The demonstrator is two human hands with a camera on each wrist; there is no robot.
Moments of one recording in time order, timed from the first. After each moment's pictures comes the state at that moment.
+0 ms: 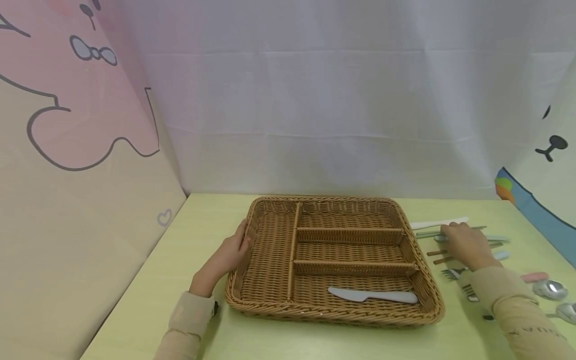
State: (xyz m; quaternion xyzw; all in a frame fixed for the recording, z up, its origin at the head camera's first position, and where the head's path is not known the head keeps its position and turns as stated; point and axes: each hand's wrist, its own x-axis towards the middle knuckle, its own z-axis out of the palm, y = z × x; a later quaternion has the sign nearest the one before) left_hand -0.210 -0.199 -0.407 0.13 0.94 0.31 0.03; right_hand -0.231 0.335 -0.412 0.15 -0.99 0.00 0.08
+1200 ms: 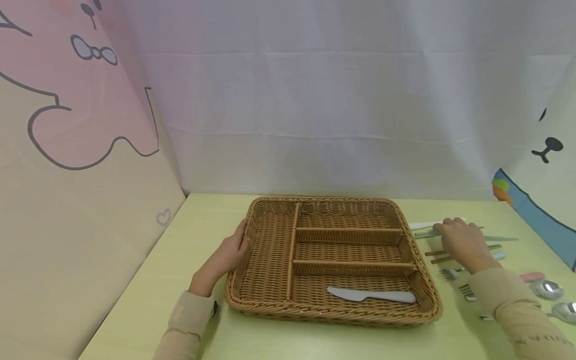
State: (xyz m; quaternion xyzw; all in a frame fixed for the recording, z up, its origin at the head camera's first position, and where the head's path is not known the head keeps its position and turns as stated) left_hand -0.210 -0.201 -0.406 0.13 0.94 0.30 0.04; right_hand -0.220 0.322 -0.396 0.18 -0.97 -0.02 0.15
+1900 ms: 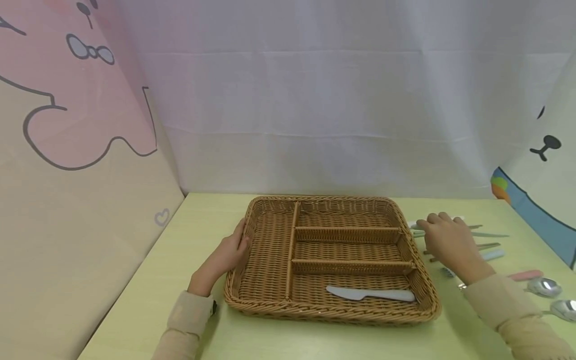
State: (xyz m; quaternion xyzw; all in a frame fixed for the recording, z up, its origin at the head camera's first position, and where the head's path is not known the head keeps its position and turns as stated) left_hand -0.210 -0.200 -0.407 0.13 0.94 0.31 0.04; right_hand -0.201 0.279 -0.373 0.24 -0.92 -0.05 0.29
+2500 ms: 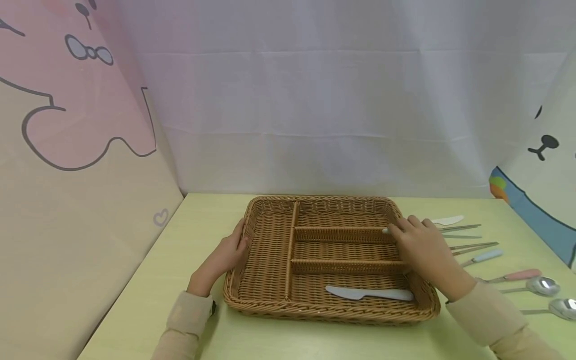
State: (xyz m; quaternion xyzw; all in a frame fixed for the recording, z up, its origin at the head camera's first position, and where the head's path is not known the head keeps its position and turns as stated) left_hand -0.211 -0.201 -0.409 0.14 0.94 0.31 0.02; right_hand -0.178 0.221 -0.357 0.31 -0.89 -0.09 0.33
